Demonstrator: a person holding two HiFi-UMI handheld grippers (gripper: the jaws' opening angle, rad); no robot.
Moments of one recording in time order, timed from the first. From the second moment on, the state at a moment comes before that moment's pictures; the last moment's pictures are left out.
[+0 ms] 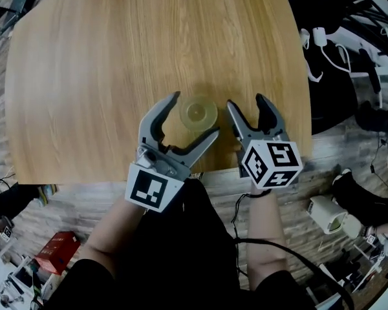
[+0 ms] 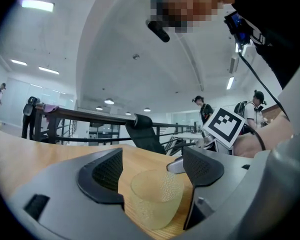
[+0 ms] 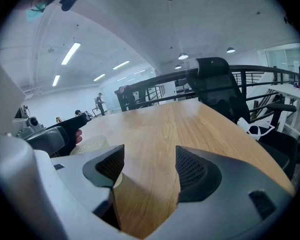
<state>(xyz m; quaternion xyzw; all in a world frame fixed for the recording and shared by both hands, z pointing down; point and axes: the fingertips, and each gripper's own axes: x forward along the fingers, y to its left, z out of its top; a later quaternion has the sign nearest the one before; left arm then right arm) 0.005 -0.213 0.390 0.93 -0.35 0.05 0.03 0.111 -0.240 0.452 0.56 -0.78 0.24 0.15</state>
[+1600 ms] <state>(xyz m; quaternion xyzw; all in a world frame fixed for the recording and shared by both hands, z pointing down) -0.053 -0.005 0.151 0.89 -0.44 0.05 0.12 0.006 -0.008 0.146 0.53 -0.83 0.15 0.11</state>
